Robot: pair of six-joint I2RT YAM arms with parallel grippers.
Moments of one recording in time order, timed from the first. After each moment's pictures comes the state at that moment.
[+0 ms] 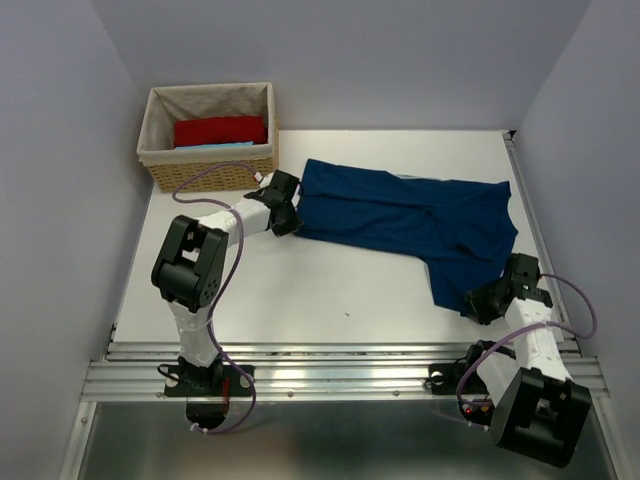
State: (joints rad) left arm -0.44 1.86 1.21 -0.34 -0.15 -0.76; right arm -0.35 0.87 0.42 -0.73 -0.08 0.87
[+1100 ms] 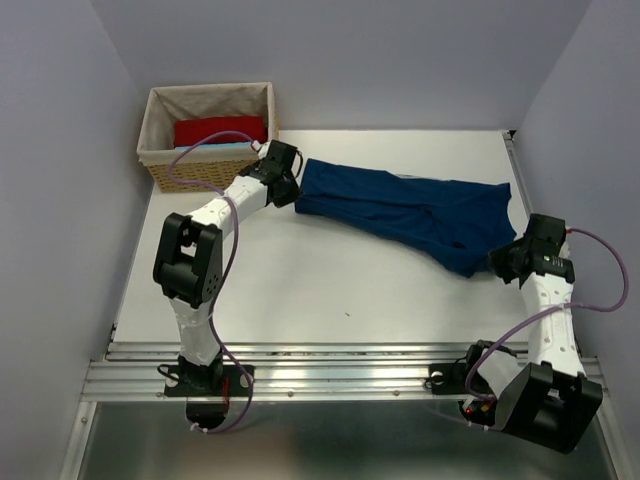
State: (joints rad) left arm -0.41 1.87 1.43 -0.46 -0.15 -0.73; right arm -0.35 0.94 0.75 -0.71 -0.01 0.85
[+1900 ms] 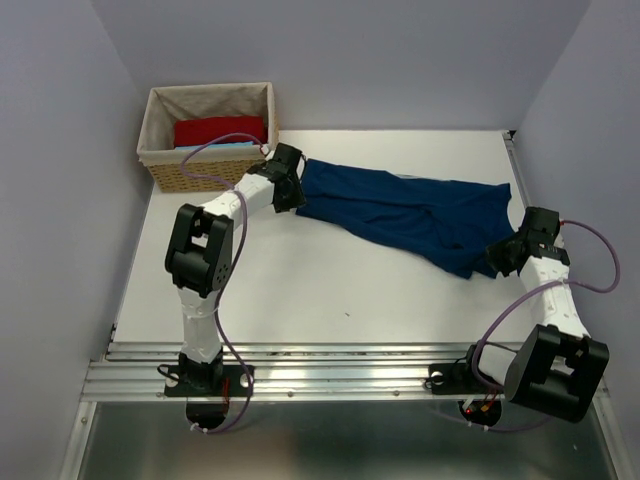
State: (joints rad) left arm -0.41 2.04 1.58 -0.51 -0.14 -0.63; right arm -0.35 1.13 0.75 -0.57 -0.01 0.81
